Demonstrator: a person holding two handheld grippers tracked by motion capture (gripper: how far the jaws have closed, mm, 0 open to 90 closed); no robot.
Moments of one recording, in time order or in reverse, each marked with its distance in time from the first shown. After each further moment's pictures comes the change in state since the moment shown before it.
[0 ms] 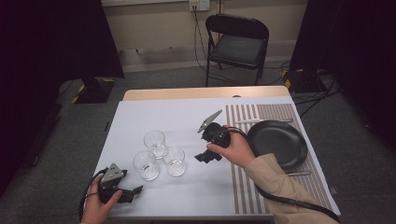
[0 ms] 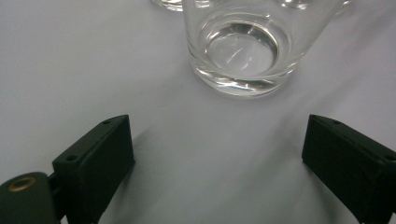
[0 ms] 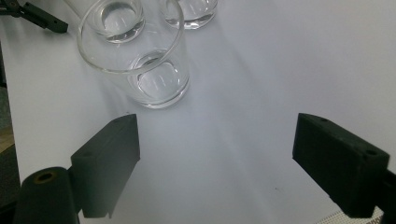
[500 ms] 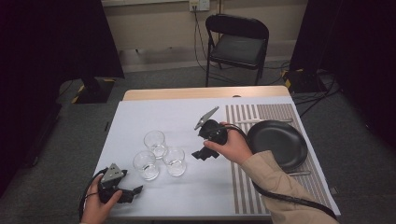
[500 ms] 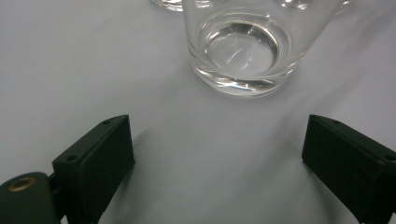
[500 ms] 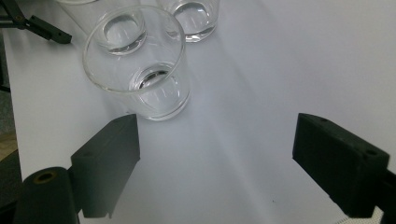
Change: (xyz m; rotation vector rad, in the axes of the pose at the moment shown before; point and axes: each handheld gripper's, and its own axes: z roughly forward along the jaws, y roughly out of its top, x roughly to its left) left arm 0.000 0.000 0.000 0.001 0.000 0.001; right arm 0.000 0.012 -0.001 -0.009 0.003 -0.008
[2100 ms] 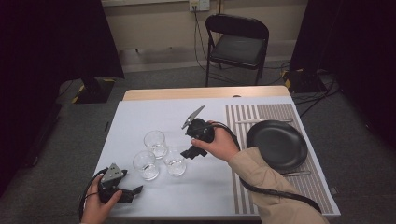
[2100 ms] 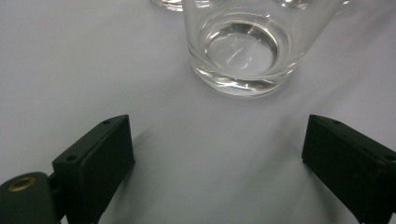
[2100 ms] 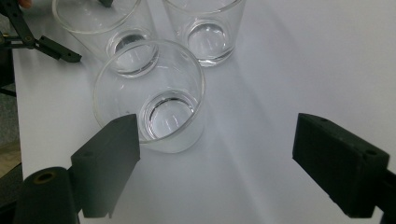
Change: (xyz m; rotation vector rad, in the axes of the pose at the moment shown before) left arm 0.000 0.000 0.000 -0.002 0.001 -0.004; right arm 0.007 0.027 0.023 0.009 0.036 -0.028
